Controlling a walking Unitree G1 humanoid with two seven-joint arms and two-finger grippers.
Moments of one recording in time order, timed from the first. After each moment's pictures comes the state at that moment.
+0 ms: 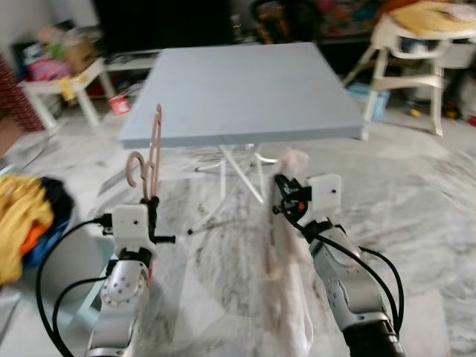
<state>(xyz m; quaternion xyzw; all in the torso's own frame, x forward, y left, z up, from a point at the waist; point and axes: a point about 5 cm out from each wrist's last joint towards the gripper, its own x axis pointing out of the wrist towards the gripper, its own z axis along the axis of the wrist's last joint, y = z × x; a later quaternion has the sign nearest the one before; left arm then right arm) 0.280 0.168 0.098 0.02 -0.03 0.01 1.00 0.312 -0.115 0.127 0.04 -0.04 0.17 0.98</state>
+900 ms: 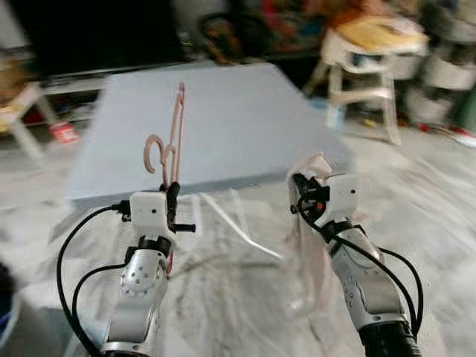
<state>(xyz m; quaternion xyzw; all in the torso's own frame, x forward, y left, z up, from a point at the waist) 0.281 0.156 0.112 0.01 -0.05 0.00 1.00 0.313 -0.120 0.132 0.03 -0.05 0.16 0.98</state>
